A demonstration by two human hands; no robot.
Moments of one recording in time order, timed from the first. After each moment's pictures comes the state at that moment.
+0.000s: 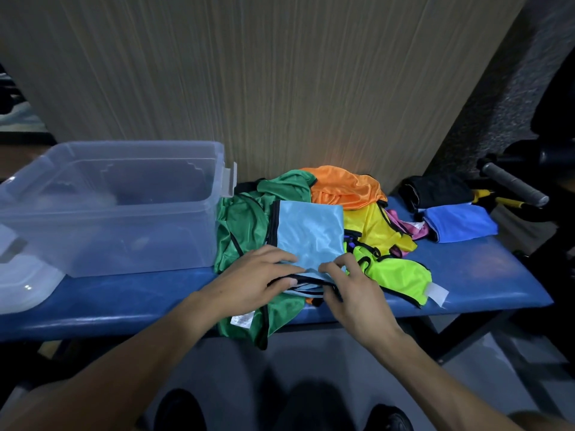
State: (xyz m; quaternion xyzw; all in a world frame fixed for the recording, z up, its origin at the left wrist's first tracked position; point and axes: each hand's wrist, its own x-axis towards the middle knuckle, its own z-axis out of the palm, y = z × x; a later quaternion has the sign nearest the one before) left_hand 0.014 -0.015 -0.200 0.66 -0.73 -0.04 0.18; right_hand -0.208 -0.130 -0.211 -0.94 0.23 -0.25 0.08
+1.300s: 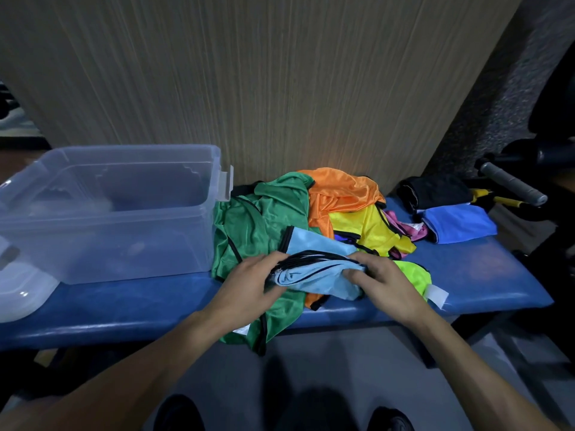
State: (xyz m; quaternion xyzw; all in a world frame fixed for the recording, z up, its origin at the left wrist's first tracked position) left_hand -0.004 -0.006 -0.202 0.70 -0.62 -0.08 0.34; right_hand -0.230 -0.166 -0.168 -0.84 0.25 -0.21 0.44
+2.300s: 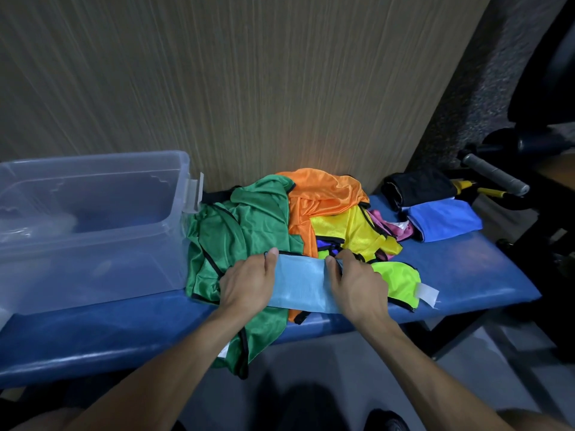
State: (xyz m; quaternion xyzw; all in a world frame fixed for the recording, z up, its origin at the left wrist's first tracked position) left_hand -0.022 -0.075 -0.206 0.86 -0.44 -0.06 0.26; right_hand -0.193 -0.171 -0.201 -0.83 0.51 -0.20 0.12
